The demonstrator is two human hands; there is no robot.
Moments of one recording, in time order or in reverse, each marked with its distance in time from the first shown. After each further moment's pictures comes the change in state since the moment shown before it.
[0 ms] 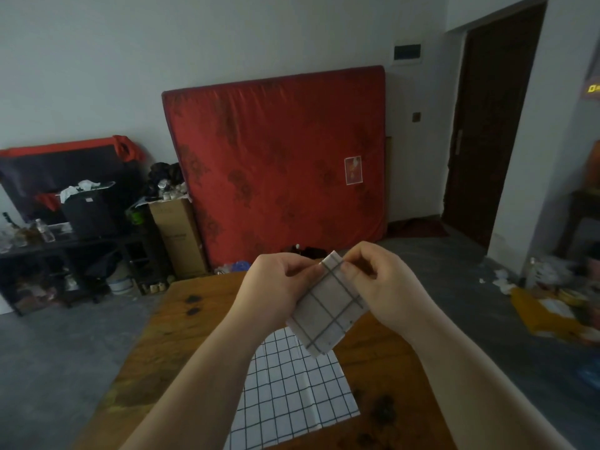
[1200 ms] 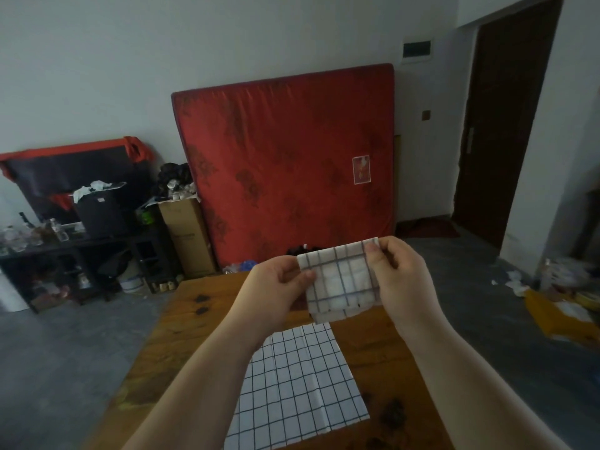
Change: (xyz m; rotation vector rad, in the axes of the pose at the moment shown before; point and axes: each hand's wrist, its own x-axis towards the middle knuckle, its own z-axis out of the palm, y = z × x) left_hand -0.001 -0.020 -0.006 -0.319 -0.036 -0.108; right_hand 0.012 0.017 0.016 0.178 0.273 0.067
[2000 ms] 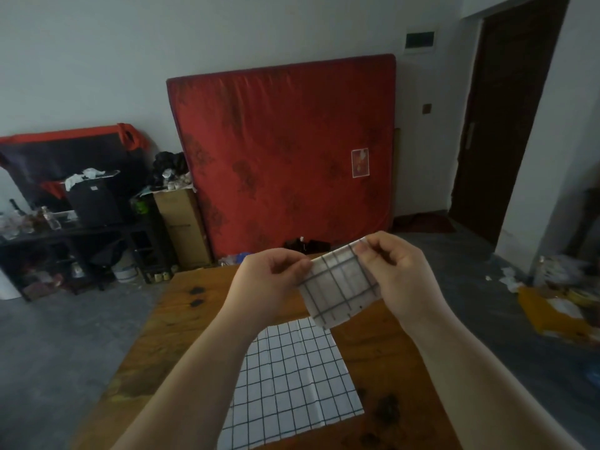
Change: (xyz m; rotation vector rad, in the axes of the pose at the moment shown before) left_hand 0.014 -0.005 -0.004 0.262 0.146 0.089; right_hand 0.007 -0.007 -0.005 0.056 -0.161 -0.026
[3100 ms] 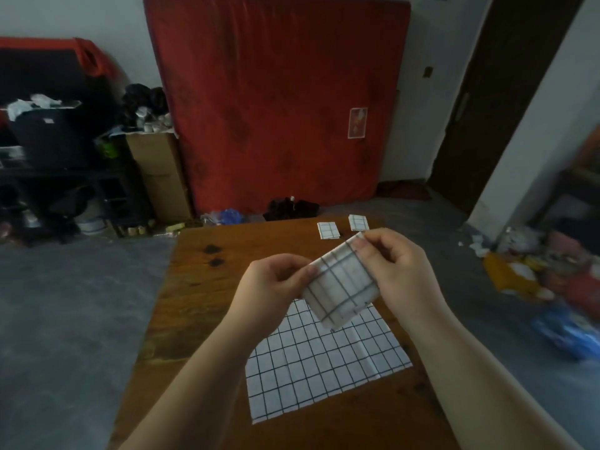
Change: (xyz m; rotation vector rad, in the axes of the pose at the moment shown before) left_hand -0.003 -0.159 -0.167 -0.222 -0.199 -0.058; right_hand -0.010 -0.032 0.225 -0.277 0.050 0.181
